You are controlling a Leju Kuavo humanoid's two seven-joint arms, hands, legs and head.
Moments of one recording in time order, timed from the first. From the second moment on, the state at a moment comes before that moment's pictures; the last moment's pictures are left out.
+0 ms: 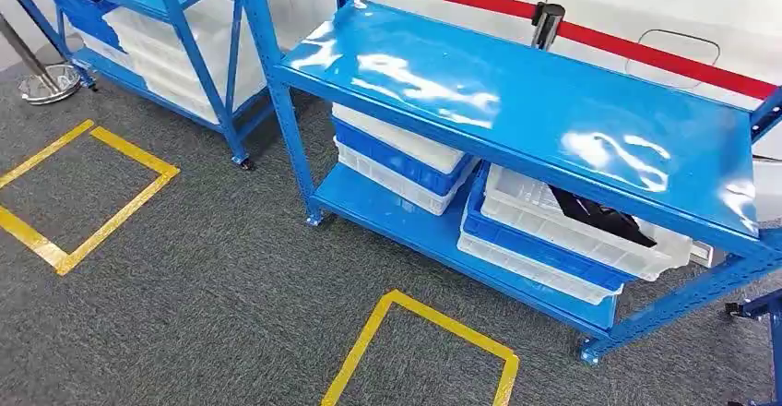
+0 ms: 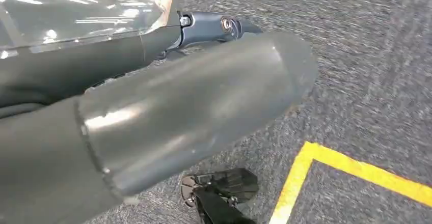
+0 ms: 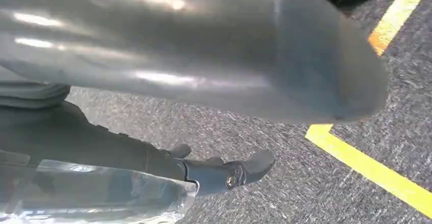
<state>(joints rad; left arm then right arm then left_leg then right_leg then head) -0.12 -0.05 -0.60 -0.18 0.53 0.41 -0.45 -0.05 0.04 -0.19 -0.18 0.23 -0.16 -0.05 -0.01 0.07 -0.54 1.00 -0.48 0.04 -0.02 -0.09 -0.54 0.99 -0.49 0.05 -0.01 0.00</state>
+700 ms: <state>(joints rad) -0.12 -0.05 -0.60 -0.18 0.52 0.41 -0.45 -0.05 0.04 -0.19 -0.18 0.23 -0.16 -0.05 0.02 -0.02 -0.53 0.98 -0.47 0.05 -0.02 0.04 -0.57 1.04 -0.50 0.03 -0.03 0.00</state>
